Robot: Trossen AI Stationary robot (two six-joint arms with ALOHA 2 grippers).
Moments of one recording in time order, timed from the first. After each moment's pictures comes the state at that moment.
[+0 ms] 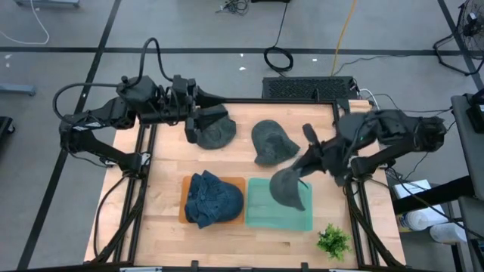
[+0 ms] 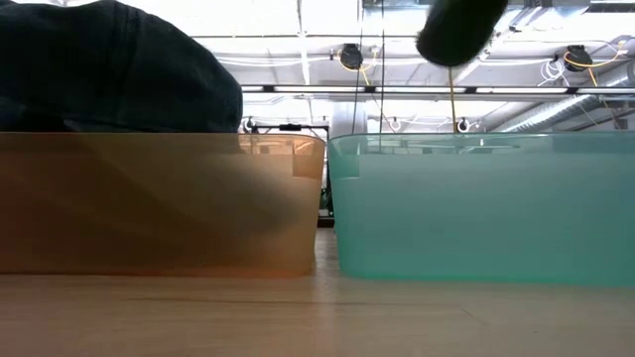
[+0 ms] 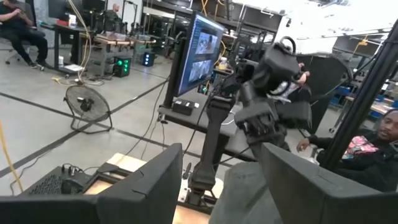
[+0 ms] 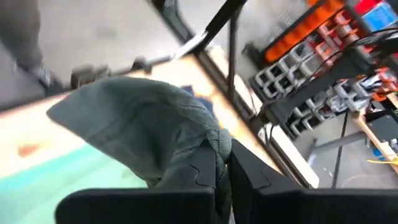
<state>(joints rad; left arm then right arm) 0.04 1.28 1.65 -0.32 -0.08 -0.26 0.21 1.19 1.62 -0.90 -0.17 -0.75</state>
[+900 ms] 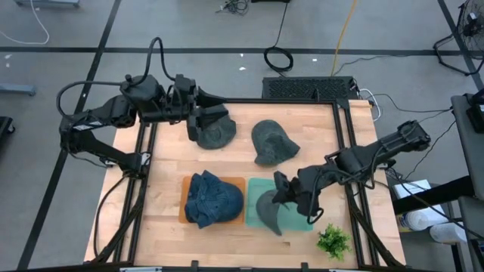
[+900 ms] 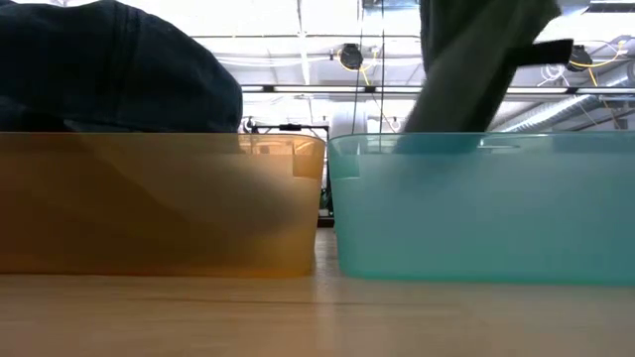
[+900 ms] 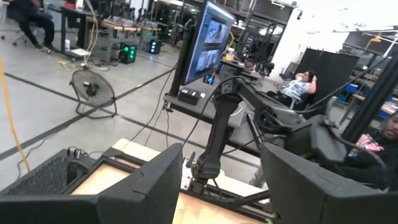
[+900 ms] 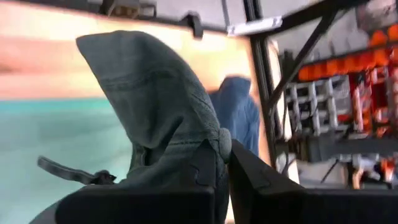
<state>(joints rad) 0.06 1.28 1.65 -0.37 -0.07 -0.30 0.42 1.34 1.32 -0.61 -0.01 -1.07</state>
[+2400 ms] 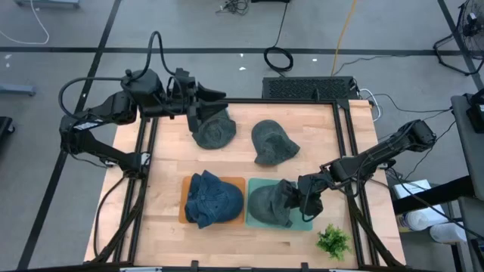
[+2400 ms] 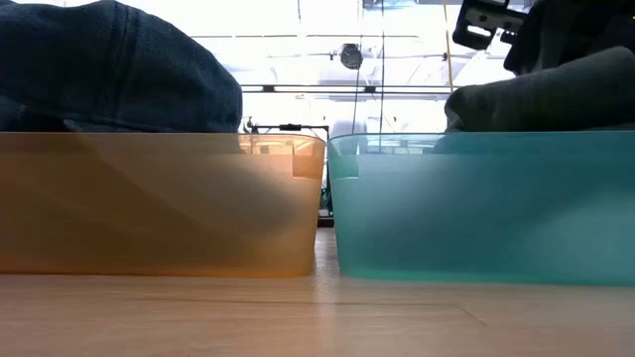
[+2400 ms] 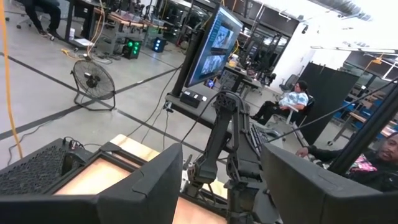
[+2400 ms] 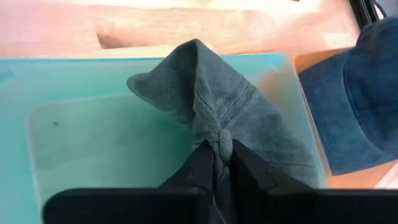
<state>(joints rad) 0.12 1.28 1.65 -0.37 -0.03 -0.40 0.39 1.24 0.70 -0.22 -0.16 -0.89</state>
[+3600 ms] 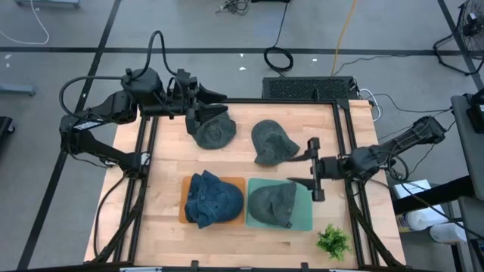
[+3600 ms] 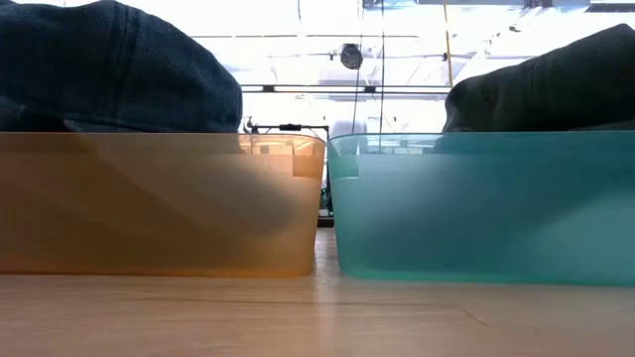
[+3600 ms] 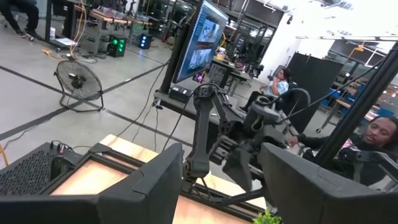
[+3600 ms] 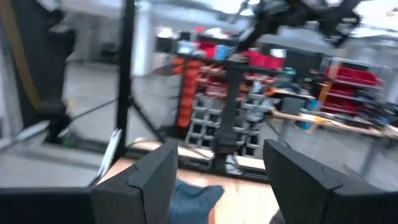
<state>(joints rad) 0.14 1.28 1.65 -0.37 0.05 -0.36 0.45 0.90 0.71 0.31 0.38 -0.17</state>
